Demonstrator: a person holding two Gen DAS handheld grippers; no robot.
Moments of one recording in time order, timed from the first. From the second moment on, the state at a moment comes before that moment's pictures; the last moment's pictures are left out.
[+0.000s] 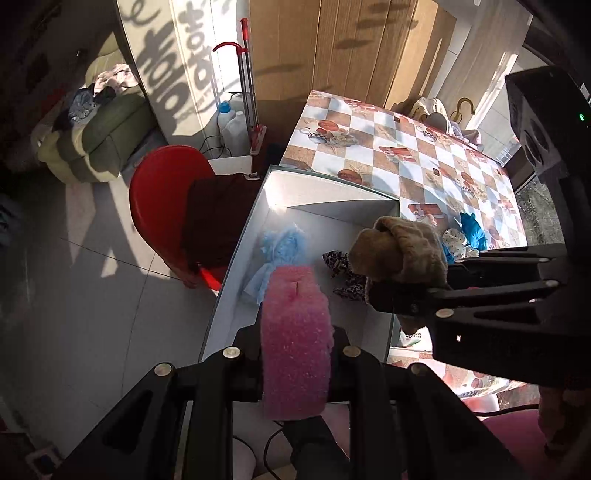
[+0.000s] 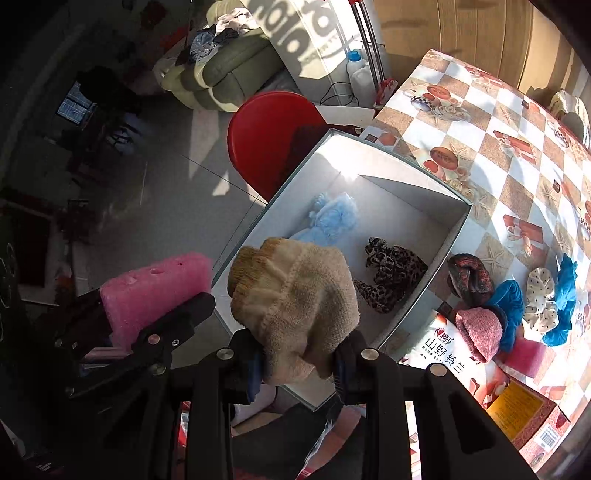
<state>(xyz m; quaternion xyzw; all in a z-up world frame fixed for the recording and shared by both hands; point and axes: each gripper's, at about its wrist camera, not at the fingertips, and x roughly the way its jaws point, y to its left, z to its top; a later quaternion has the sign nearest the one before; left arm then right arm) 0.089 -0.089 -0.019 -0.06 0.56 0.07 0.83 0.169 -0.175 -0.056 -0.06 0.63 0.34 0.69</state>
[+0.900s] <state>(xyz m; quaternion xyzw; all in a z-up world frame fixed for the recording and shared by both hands) 0.100 -0.087 -0.027 -0.06 0.56 0.08 0.82 0.179 -0.169 -0.060 -0.07 0.64 0.35 0.68</state>
